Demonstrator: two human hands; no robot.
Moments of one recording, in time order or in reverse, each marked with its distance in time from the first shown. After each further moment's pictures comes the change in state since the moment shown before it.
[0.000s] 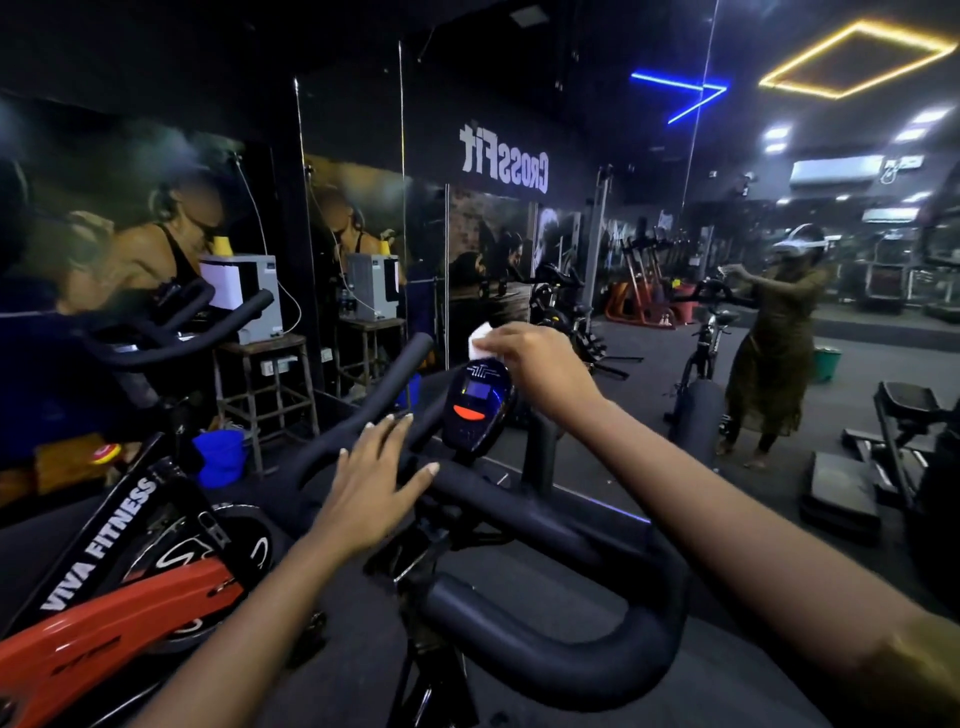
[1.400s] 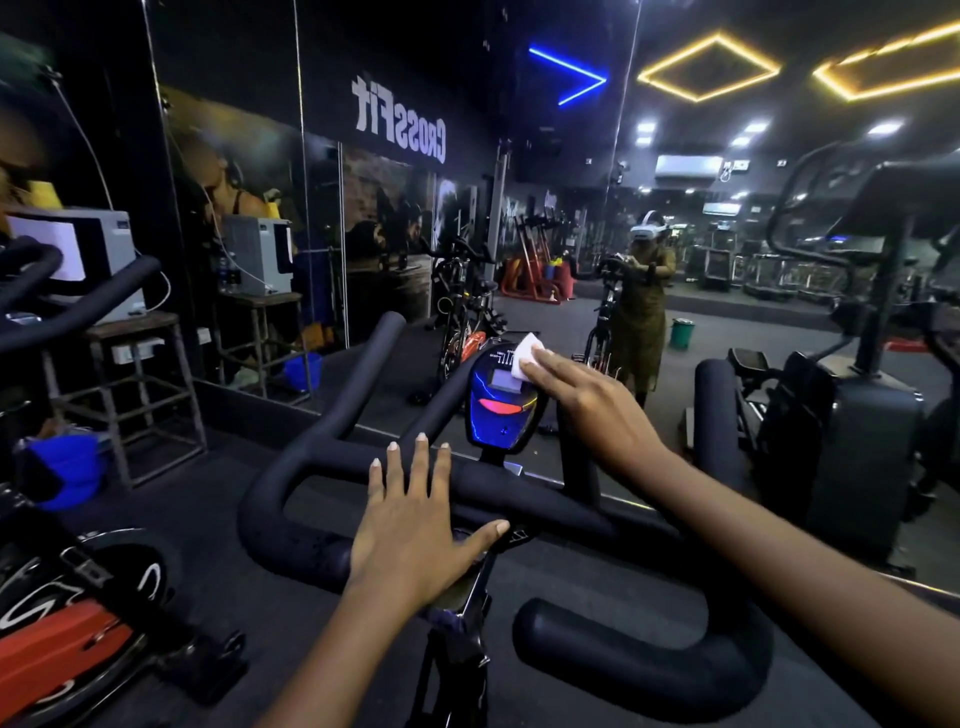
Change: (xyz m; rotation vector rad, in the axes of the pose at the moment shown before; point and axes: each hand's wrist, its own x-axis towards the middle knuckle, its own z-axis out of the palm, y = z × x) left_hand 0.008 -0.020 0.024 0.247 -0.226 0.233; right_hand -0.044 0.000 0.044 -0.381 0.050 -0.034
